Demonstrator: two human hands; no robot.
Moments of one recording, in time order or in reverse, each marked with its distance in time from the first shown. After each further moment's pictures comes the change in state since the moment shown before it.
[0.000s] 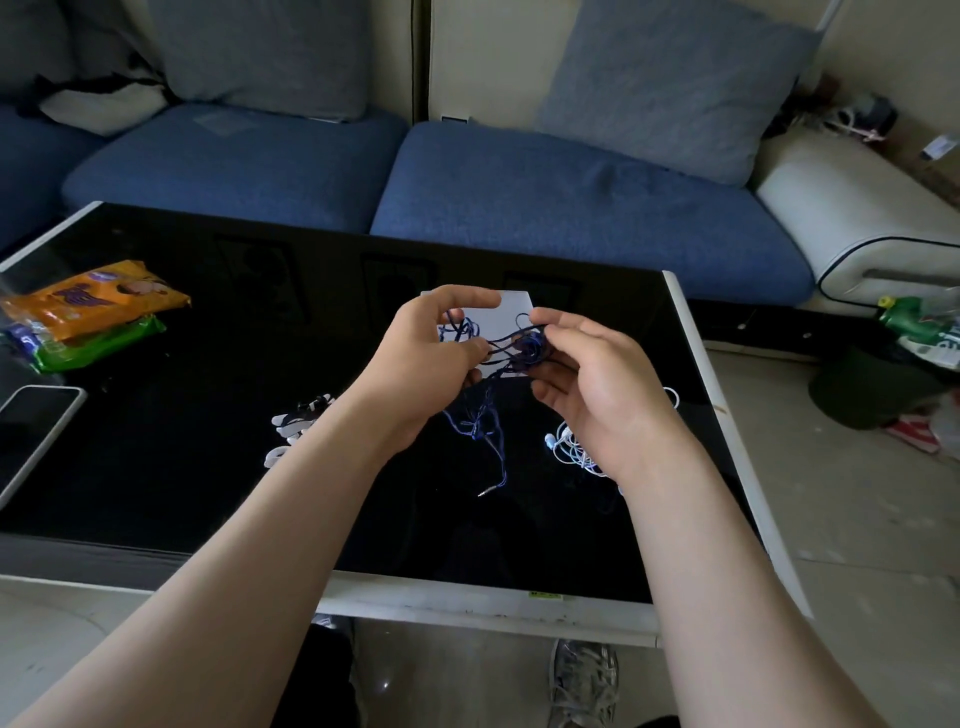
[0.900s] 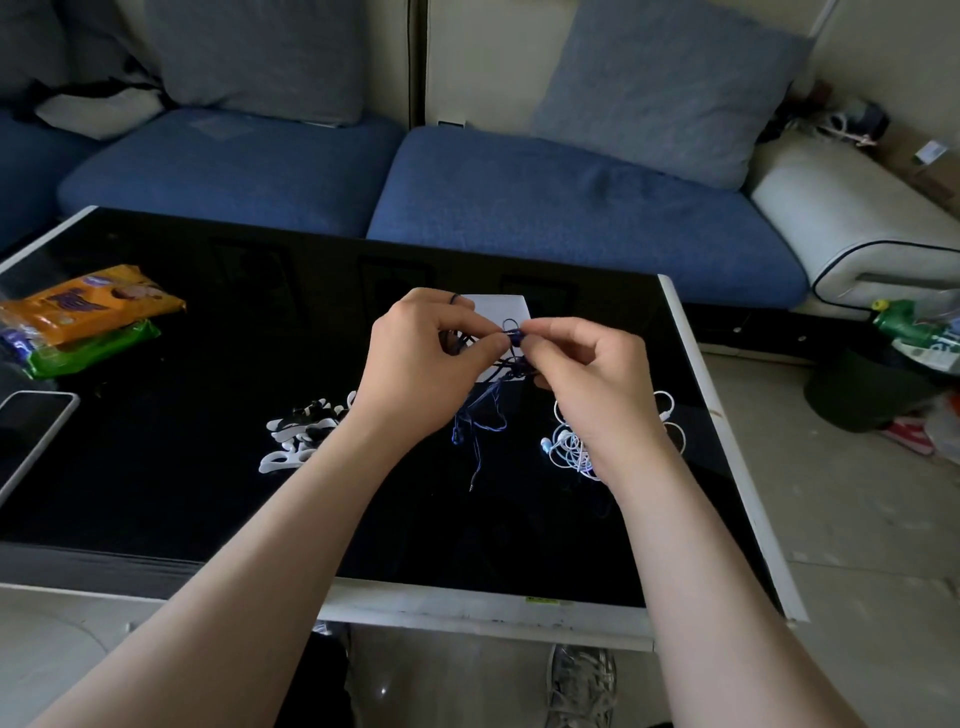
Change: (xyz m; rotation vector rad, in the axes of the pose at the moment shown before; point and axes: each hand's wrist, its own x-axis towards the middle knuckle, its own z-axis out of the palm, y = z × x) left_hand -0.003 0.000 0.003 0.413 0.177 0.293; right_hand -0.005 0.004 0.000 -0.348 0.126 -0.320
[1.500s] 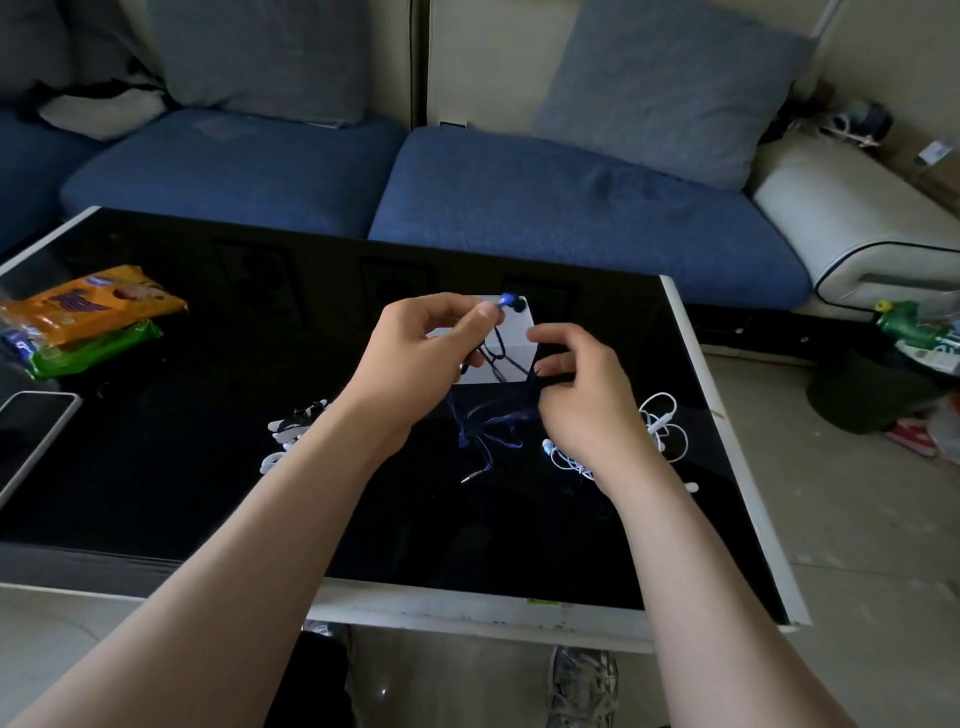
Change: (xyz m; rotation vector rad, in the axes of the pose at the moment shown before) left_hand 0.004 -0.003 -0.005 -0.409 -0.132 -0.220; right_hand -0.003 0.002 -0.001 -0.304 -0.118 0.086
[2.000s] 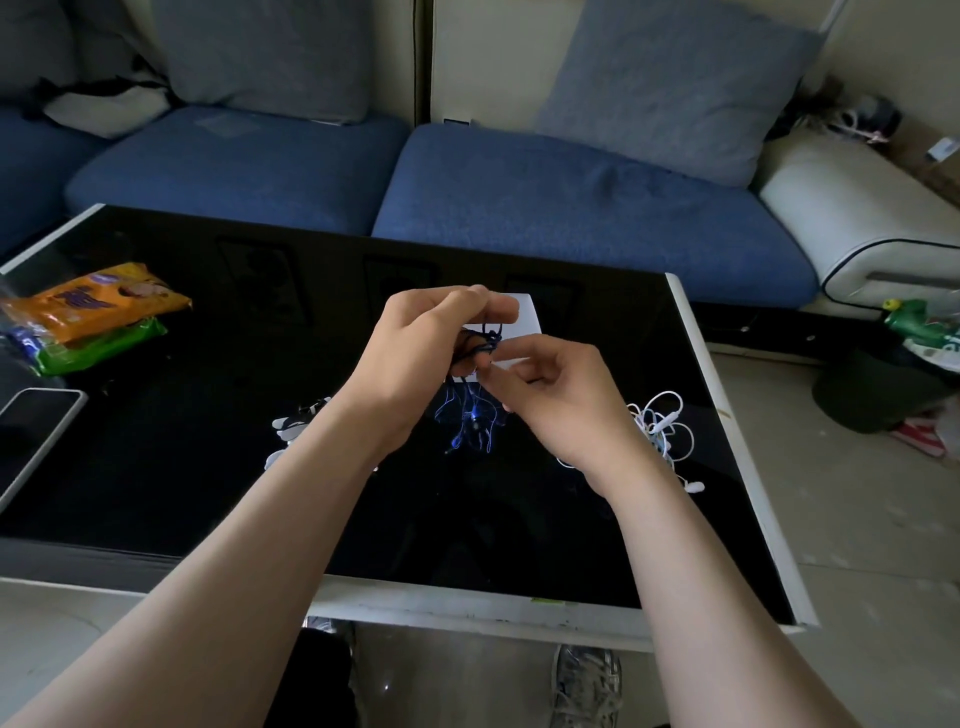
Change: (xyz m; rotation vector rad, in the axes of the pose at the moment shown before) left_hand -0.001 0.010 -0.002 -0.157 -0.061 -0.033; right_hand 0.001 0.000 0.014 0.054 -0.114 -0.096
